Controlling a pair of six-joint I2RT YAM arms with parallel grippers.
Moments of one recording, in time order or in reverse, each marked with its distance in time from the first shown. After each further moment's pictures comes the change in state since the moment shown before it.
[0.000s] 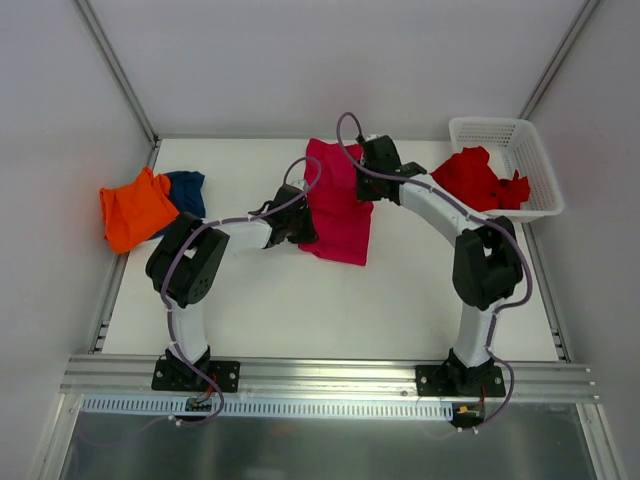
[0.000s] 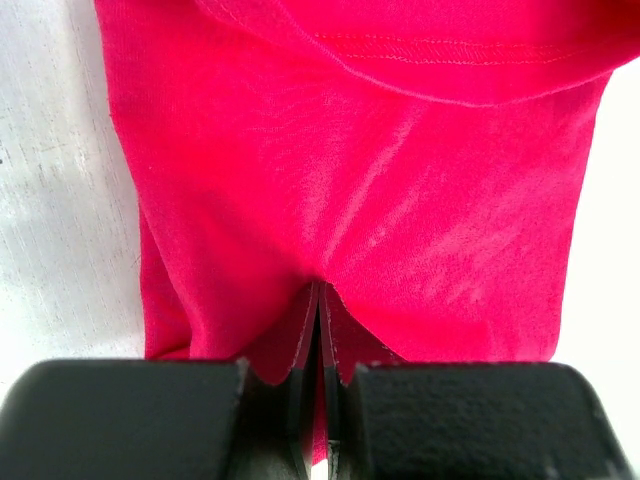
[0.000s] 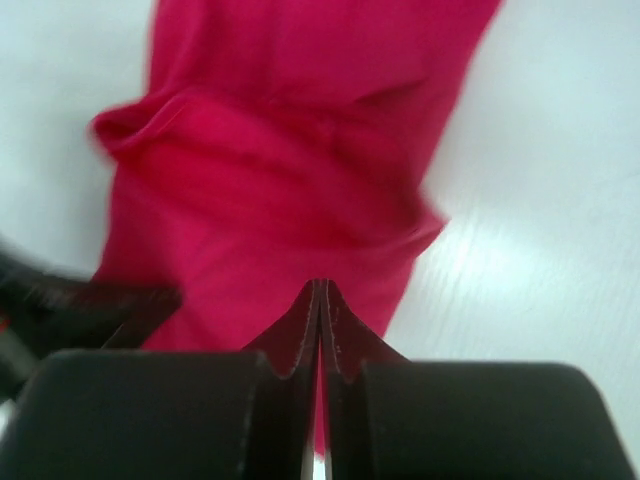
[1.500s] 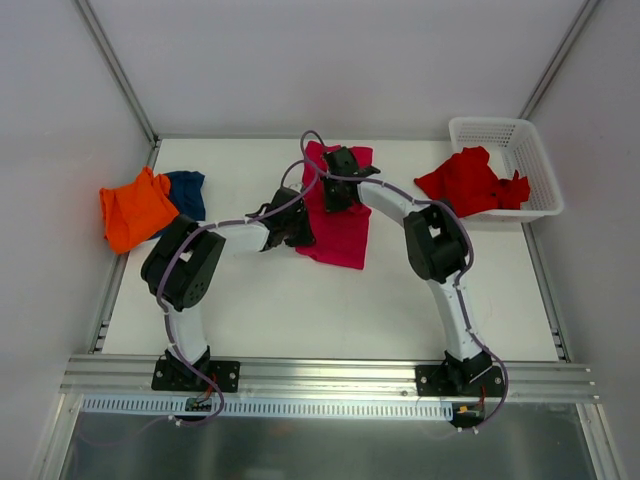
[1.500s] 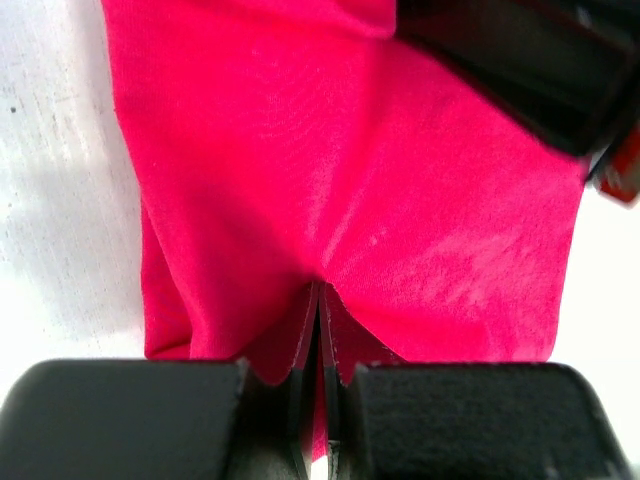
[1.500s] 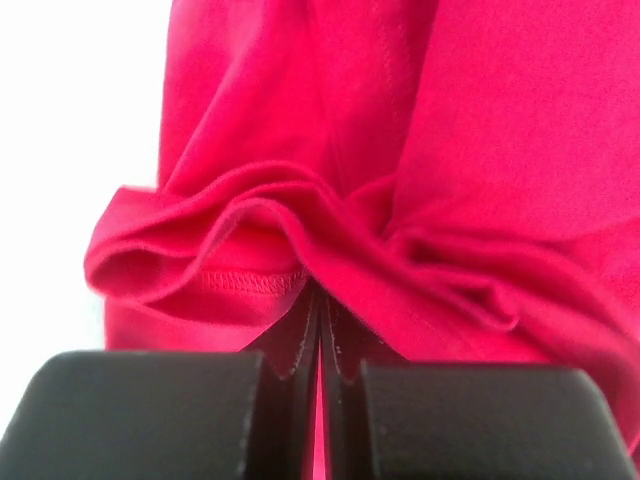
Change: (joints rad) left arm 0.000 -0.035 -0.037 -0.014 0.000 -0.013; right arm 0.109 0.341 0.243 -0.022 -0.091 0.057
